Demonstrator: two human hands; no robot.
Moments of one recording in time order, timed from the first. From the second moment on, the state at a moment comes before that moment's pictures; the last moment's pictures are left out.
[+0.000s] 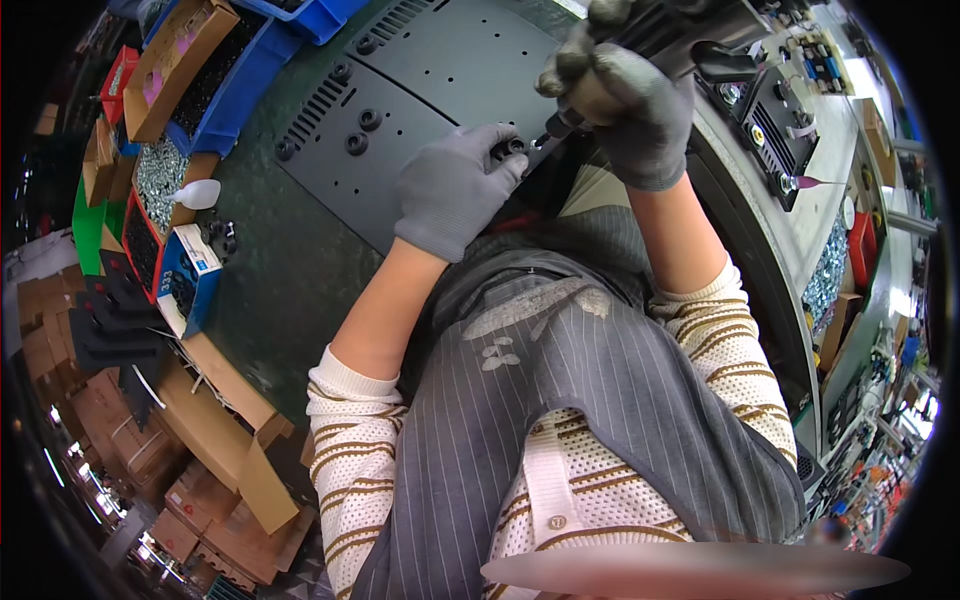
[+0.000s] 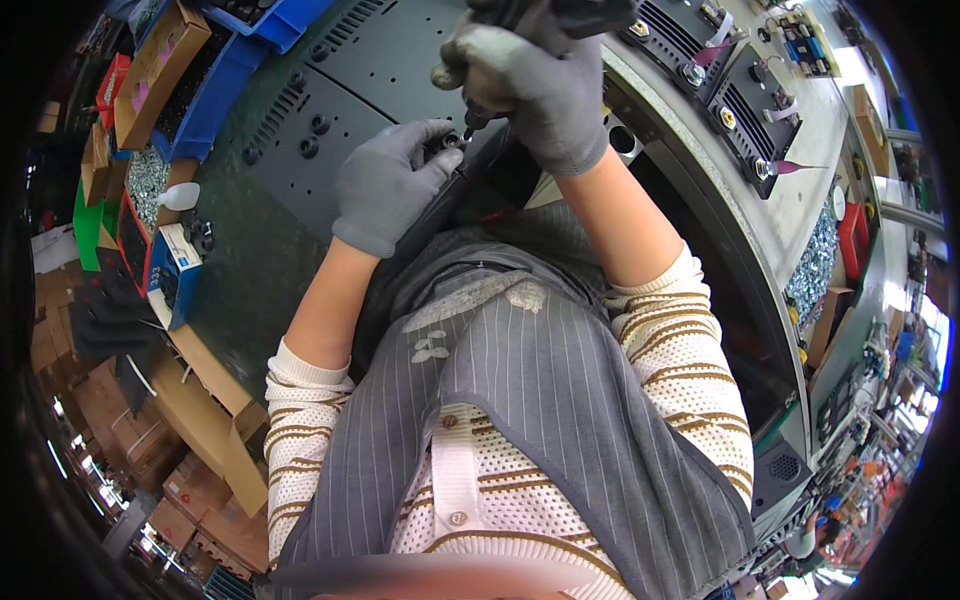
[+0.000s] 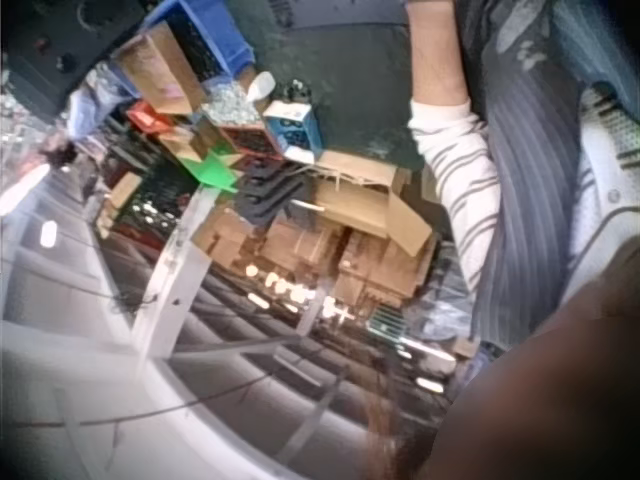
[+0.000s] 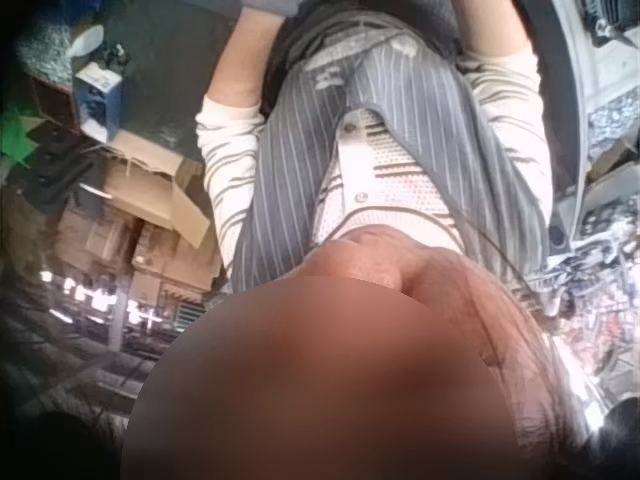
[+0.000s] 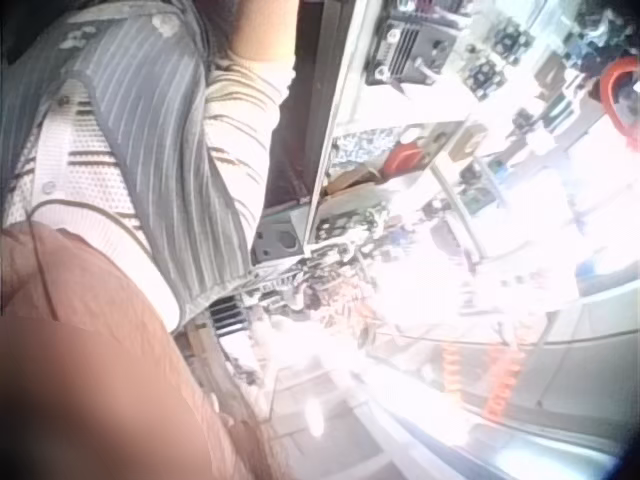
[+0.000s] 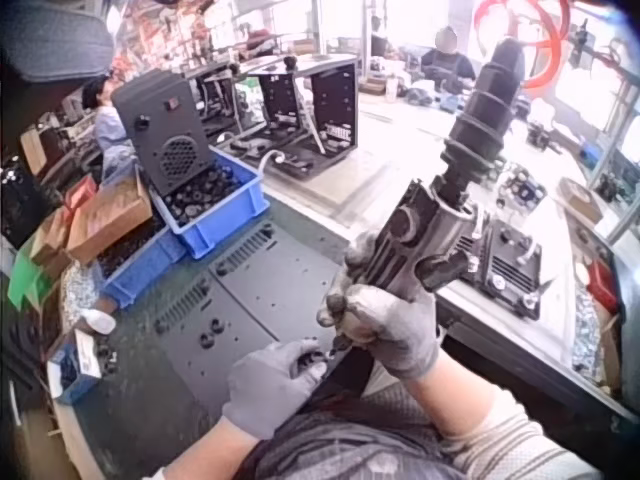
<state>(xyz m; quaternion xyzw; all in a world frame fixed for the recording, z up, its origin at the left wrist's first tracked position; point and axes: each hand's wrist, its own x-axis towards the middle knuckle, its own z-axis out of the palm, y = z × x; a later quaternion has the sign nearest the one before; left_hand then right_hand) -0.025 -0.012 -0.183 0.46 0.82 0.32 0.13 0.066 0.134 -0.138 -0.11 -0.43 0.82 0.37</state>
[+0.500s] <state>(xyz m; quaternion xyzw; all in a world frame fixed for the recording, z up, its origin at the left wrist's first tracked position) -0.021 -0.007 -0.188 0.48 0.85 0.19 0.11 0.045 0.129 -0.147 -0.08 -0.73 0.64 0.22</state>
